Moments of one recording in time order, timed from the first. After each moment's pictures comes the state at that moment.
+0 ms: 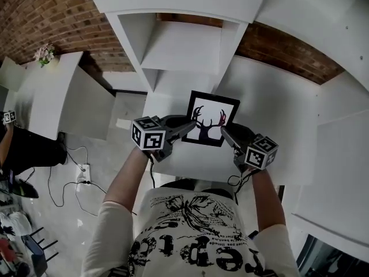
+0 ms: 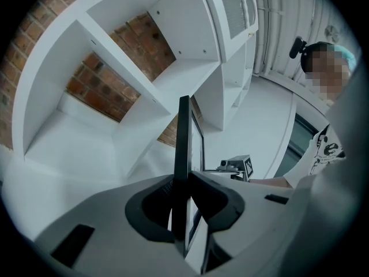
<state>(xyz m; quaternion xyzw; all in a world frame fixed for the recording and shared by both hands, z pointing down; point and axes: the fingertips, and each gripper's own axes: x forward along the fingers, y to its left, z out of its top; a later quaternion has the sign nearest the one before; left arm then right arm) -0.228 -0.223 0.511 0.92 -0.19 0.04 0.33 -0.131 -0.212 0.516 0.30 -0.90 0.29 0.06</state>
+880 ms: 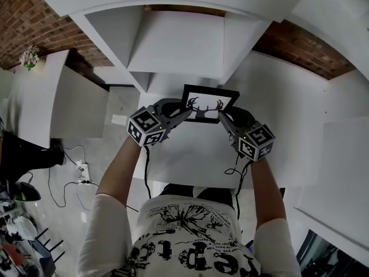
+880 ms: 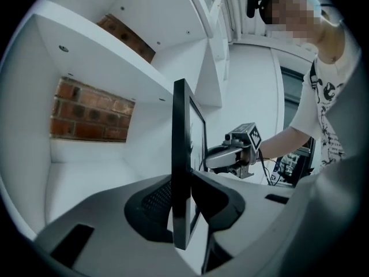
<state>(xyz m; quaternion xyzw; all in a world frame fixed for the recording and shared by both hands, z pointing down) -0.229 -0.292 0.554 0.96 -0.20 0.12 0.14 -0.134 -0.288 0.557 0.35 -0.91 0.18 0.13</state>
